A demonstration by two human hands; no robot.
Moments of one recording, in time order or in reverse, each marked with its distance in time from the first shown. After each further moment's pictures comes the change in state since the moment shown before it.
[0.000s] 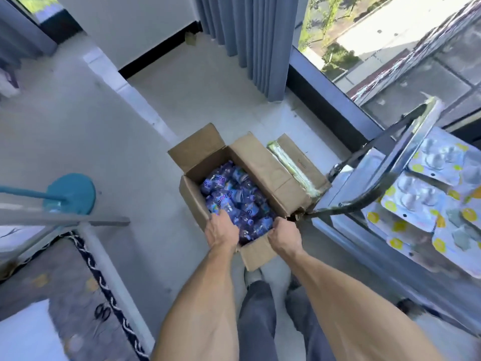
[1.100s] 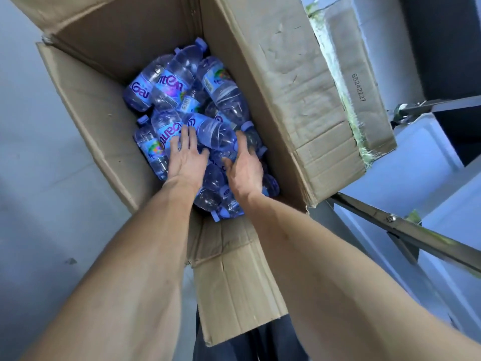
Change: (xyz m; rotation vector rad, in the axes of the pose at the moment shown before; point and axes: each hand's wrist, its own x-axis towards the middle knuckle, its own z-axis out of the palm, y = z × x) left_hand 0.379 -0.022 0.334 0.728 -0.142 0.344; right_hand 0.379 0.032 0.273 0.094 0.050 -0.177
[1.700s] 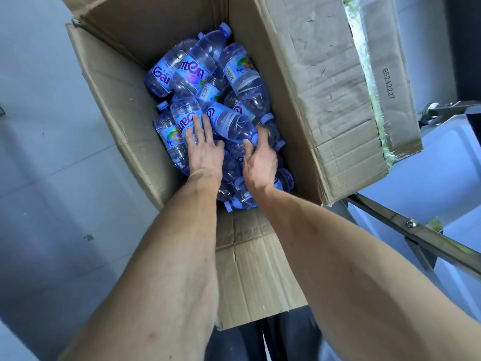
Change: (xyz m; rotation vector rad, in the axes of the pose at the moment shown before) left_hand 0.001 0.010 0.004 -0.051 -0.053 -0.134; right_hand 0.004 -0.001 0.015 0.112 0.068 0.113
